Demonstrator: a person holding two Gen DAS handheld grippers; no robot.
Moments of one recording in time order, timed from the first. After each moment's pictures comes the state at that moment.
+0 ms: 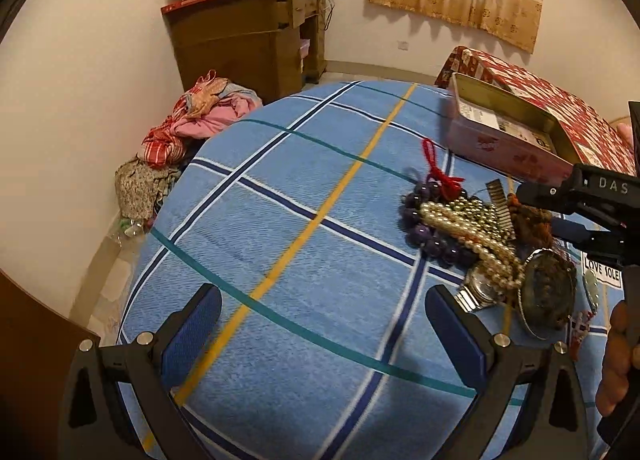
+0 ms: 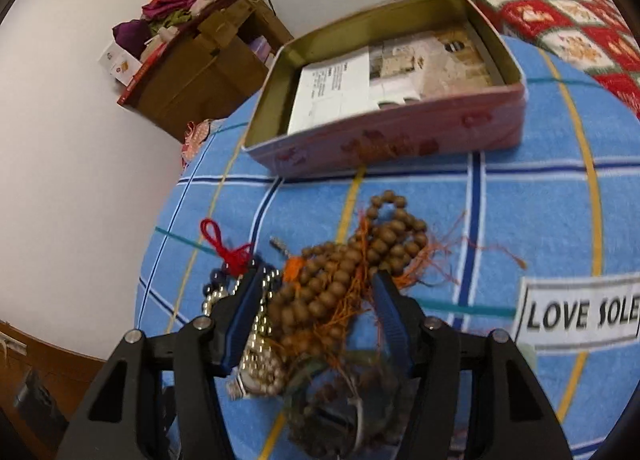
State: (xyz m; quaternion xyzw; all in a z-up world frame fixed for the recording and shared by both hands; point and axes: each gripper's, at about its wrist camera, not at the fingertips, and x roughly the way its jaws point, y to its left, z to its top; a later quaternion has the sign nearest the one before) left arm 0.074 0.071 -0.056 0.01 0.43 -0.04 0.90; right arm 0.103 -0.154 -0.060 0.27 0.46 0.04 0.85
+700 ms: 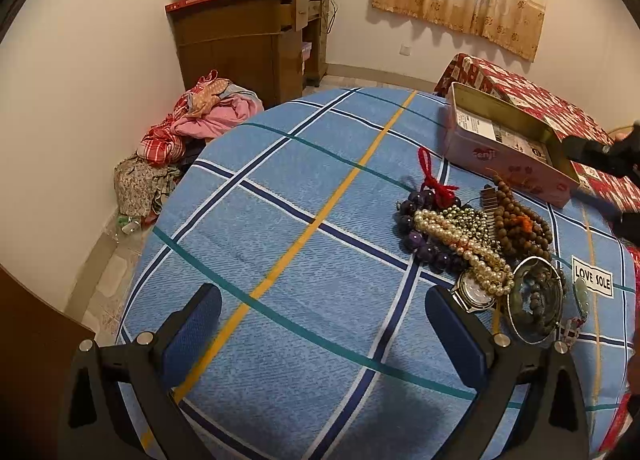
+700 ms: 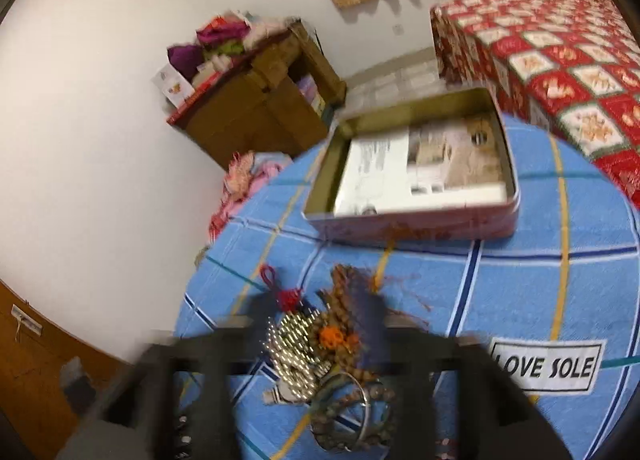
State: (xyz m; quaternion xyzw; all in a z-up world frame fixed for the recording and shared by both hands) left arm 0.071 0.070 -0.047 0.00 0.43 -0.05 0.90; right arm 0.091 -0.175 -0.019 0.27 0.40 0.09 0.87
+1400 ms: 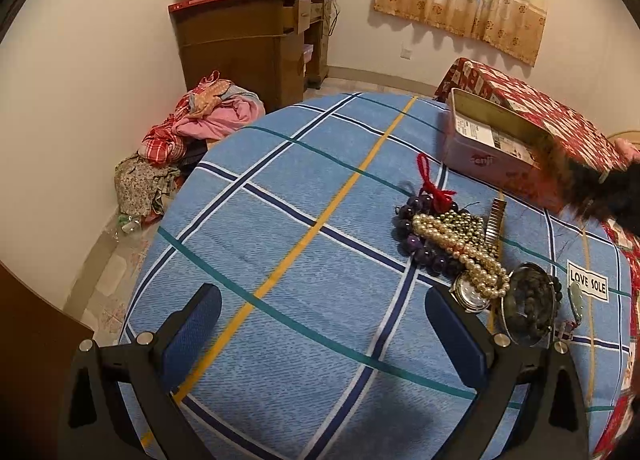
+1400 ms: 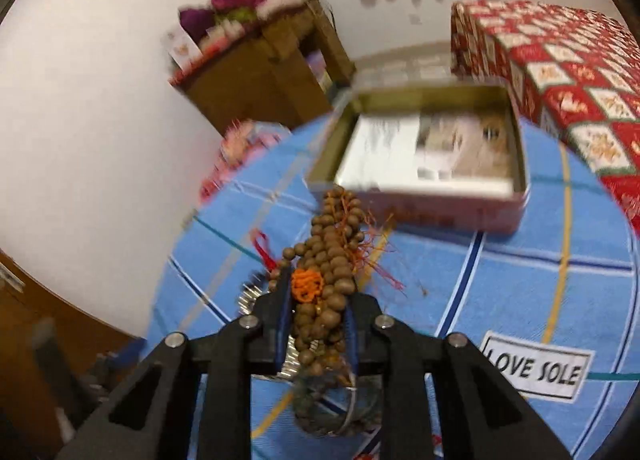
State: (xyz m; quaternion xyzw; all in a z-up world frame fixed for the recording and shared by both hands) left arm 0.068 0.071 -0.040 -0.01 0.42 -0.05 0.91; right arm 0.086 -0.173 0.008 0.21 0.39 0.12 0.89
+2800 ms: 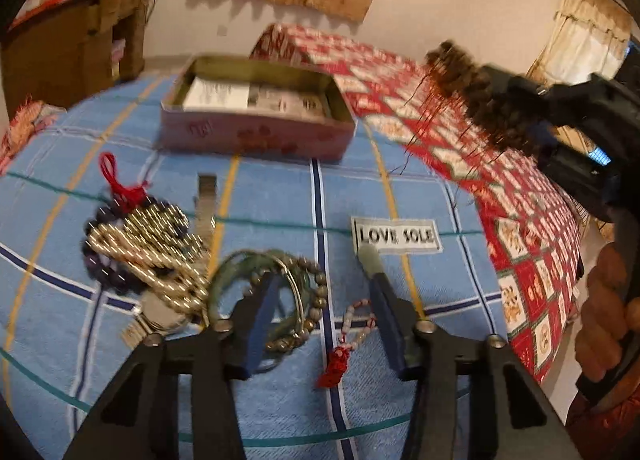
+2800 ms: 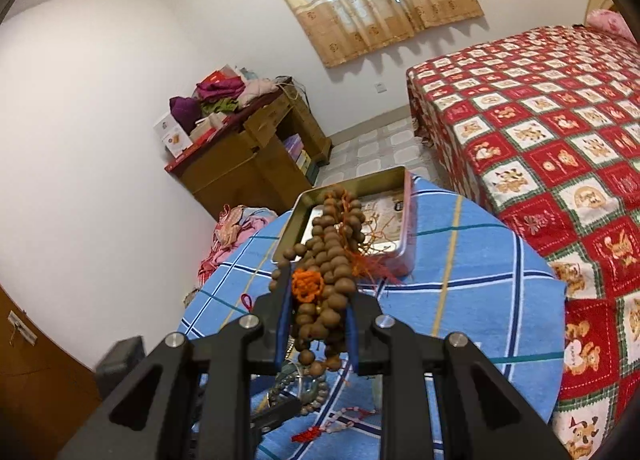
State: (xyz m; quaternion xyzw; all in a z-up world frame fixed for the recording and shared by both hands) left arm 0.056 -0.063 -0.038 -0.02 0.45 -0.37 0.82; right arm 0.002 -0.247 0.039 0.26 0.28 0.05 0.92
